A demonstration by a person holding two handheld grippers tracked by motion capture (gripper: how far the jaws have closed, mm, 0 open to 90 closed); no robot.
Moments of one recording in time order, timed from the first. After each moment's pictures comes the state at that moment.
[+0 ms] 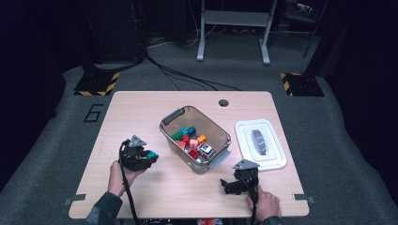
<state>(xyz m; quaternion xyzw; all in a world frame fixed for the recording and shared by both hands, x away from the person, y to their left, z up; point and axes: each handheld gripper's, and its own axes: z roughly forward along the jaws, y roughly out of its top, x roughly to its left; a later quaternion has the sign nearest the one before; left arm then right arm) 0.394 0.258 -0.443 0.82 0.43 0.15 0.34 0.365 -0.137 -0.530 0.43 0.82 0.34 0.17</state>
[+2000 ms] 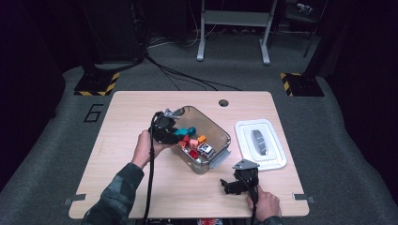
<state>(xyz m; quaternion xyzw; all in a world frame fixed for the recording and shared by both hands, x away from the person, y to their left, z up) 0.456 0.165 -0.386 0.87 0.36 0.13 0.32 0.365 -0.137 -0.530 0.43 0.82 0.34 0.17</state>
